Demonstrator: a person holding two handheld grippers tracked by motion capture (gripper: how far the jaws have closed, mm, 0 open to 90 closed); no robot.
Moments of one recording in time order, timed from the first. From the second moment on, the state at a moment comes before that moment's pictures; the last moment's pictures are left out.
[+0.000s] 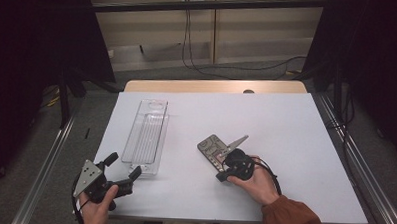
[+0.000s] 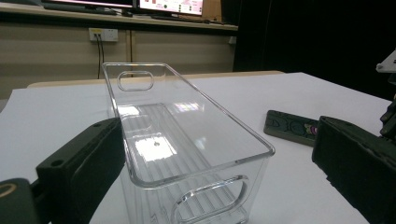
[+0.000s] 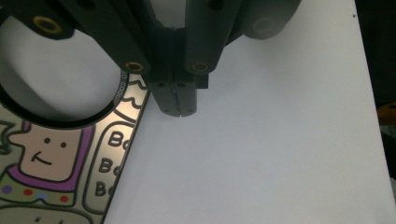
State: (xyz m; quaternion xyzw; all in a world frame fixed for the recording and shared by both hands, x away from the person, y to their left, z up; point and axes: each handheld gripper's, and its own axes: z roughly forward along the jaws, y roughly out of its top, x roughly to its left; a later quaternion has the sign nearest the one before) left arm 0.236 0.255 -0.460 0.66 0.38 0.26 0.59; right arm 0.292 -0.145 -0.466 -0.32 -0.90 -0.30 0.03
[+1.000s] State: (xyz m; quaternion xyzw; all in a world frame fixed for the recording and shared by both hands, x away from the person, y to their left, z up) left arm 0.236 0.256 -0.460 0.66 0.38 0.26 0.59; right arm 0.307 -0.180 -0.468 -0.37 -0.88 -0.30 0.00
